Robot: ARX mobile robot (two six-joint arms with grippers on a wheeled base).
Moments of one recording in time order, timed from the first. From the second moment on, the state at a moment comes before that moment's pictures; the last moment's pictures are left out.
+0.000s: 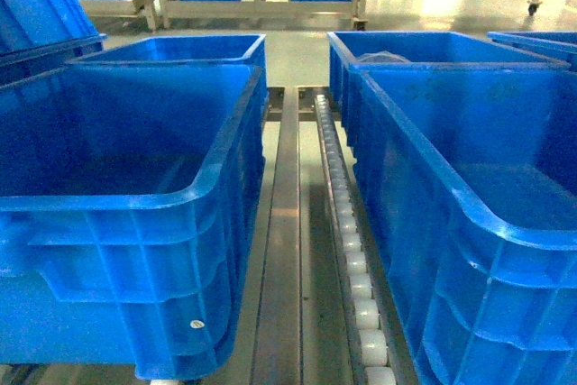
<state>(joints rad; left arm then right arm) 0.00 0.01 0.01 -0.01 0.00 0.00 0.00 0.00 0.01 -0.01 0.00 0.01</state>
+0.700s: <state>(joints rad) 0.00 0.01 0.01 -0.01 0.00 0.00 0.00 0.00 0.01 -0.01 0.00 0.01</state>
